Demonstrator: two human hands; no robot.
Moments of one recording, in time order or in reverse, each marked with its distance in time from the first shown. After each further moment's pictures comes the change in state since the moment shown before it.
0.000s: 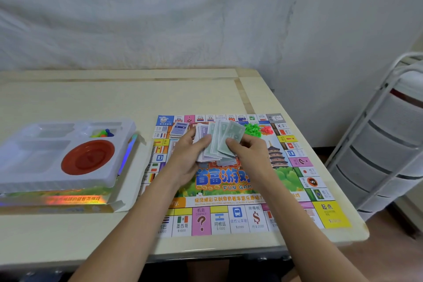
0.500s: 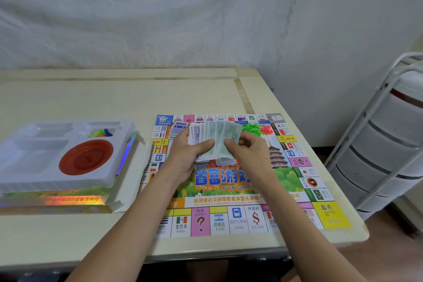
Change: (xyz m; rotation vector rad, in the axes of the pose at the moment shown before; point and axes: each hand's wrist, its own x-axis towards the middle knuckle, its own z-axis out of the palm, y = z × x) left_hand 0.005 -0.001 -0.003 0.040 0.087 0.070; right_hand 0.005 0.007 -0.002 -0.119 0.055 -0.110
